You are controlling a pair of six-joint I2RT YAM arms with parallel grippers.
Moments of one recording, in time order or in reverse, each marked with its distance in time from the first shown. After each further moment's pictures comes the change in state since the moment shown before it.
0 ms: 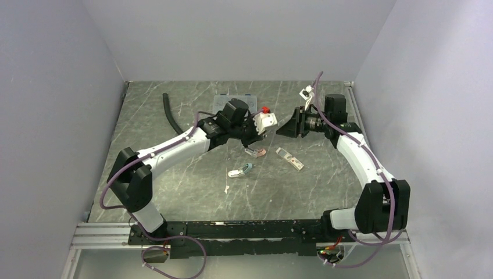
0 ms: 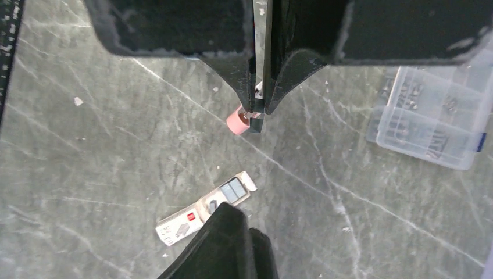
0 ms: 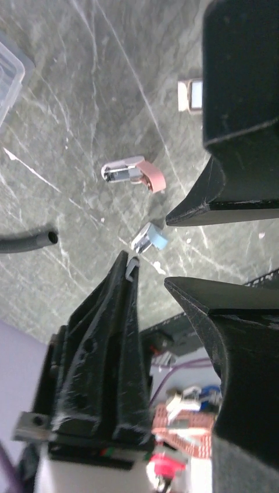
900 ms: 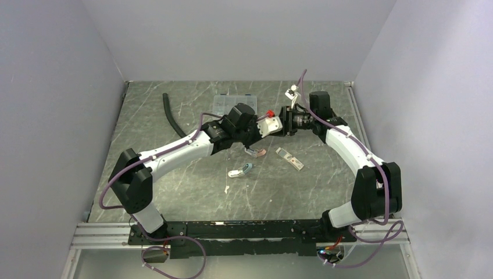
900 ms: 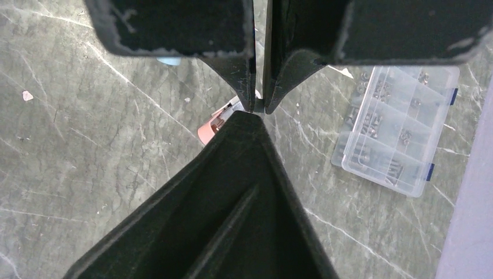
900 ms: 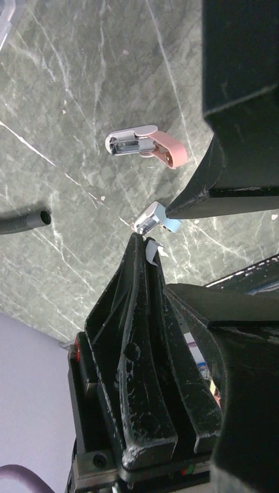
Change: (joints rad) left arm -0.081 0.000 0.006 -0.015 -0.279 0.044; right arm 0.108 0.135 0.042 0.080 0.002 0.152
